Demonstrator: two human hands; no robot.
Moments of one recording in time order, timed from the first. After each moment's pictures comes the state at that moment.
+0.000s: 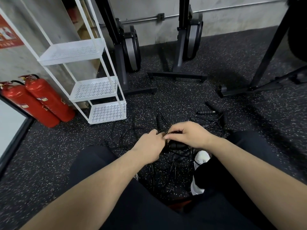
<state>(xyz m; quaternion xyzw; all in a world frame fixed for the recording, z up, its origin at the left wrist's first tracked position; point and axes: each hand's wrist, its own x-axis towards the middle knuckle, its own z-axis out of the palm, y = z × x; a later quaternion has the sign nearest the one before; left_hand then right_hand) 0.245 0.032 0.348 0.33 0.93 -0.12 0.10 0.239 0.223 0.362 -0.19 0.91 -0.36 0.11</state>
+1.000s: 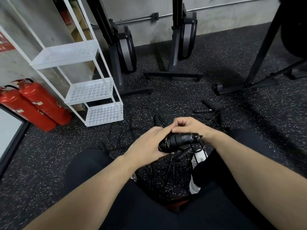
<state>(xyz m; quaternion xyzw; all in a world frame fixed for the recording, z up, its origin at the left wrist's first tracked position) 0.254 0.029 0.359 0.34 0.90 0.26 0.07 0.223 0.252 0.350 -0.13 0.74 -0.61 0.23</state>
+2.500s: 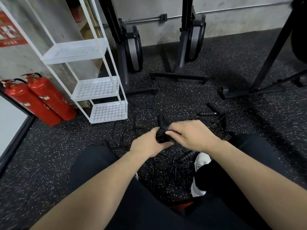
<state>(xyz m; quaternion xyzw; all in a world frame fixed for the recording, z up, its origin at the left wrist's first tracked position) 0.237 0.024 0.342 0.05 0.97 0.19 0.17 0.244 0.218 0.371 -0.29 0.94 -0.15 -0.05</state>
